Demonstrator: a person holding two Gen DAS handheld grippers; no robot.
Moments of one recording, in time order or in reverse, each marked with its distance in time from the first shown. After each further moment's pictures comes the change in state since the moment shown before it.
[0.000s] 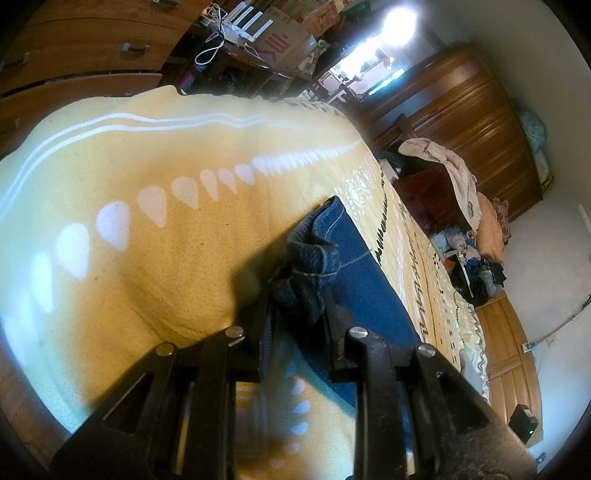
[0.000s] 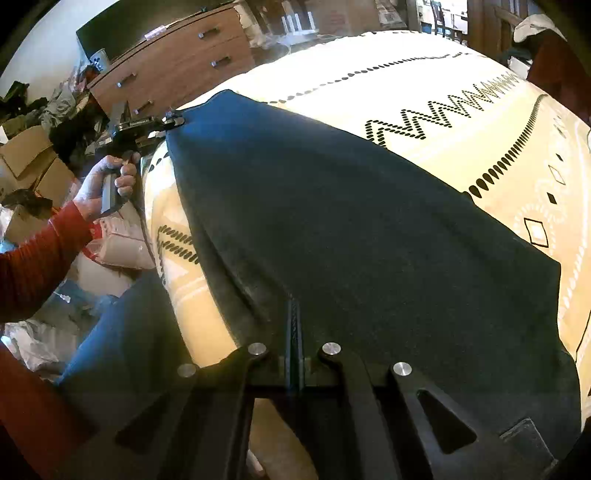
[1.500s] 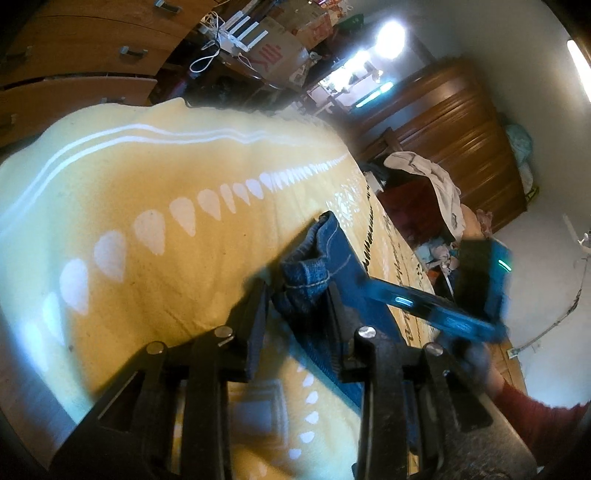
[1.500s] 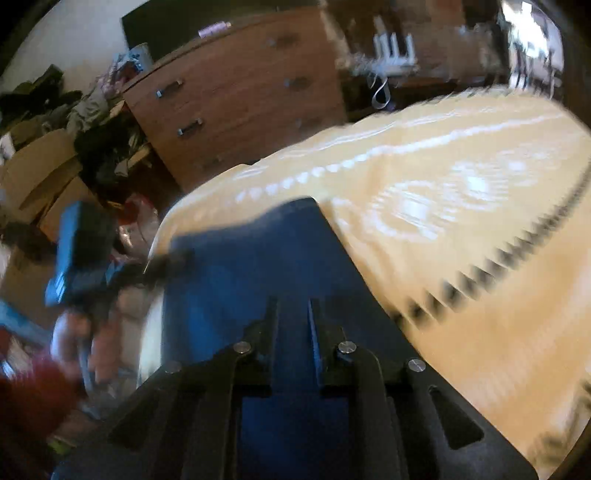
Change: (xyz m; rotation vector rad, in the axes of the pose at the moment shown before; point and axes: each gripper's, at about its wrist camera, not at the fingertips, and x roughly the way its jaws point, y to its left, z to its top) left arm -0.016 0.018 0.005 -0.021 -0.047 -0.074; right arm 0.235 0.115 0.325 -0.175 -0.020 0.269
